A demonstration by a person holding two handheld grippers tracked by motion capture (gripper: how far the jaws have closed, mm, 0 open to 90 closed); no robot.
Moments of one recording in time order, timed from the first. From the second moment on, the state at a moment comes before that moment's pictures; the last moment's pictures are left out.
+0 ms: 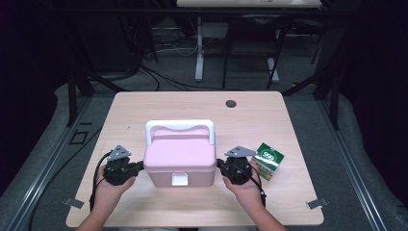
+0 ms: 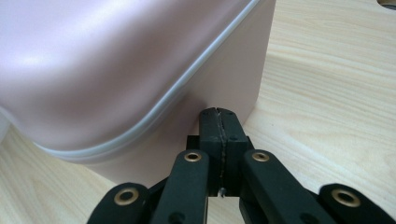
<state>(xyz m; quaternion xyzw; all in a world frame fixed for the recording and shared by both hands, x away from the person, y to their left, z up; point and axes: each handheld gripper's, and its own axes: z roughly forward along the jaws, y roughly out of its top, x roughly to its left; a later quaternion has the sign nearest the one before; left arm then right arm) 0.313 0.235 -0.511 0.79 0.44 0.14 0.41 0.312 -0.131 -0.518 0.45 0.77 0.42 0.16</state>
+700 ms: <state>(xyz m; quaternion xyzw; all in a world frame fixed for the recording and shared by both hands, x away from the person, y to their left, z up) 0.290 0.225 -0.511 0.80 0.41 0.12 0.41 0.280 -0.149 -0.517 0.45 0.77 0.42 0.15</state>
